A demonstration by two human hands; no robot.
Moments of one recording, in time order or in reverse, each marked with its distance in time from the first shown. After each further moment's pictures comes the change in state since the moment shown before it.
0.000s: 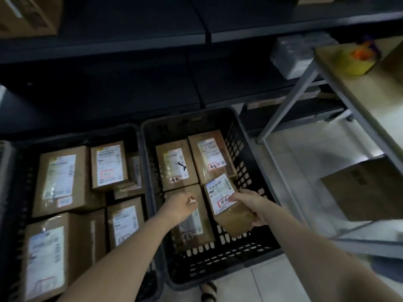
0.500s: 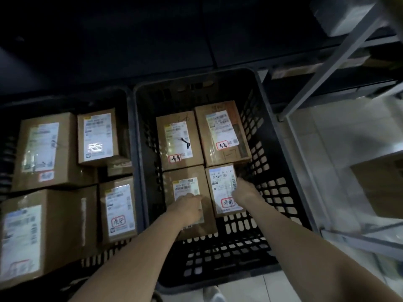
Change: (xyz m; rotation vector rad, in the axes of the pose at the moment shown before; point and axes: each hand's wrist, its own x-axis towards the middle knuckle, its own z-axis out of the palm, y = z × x) left_hand 0.068 -0.041 0.078 0.395 -0.240 -0.101; right_hand 0.139 0.027 0.036 -0.758 0.243 -0.197
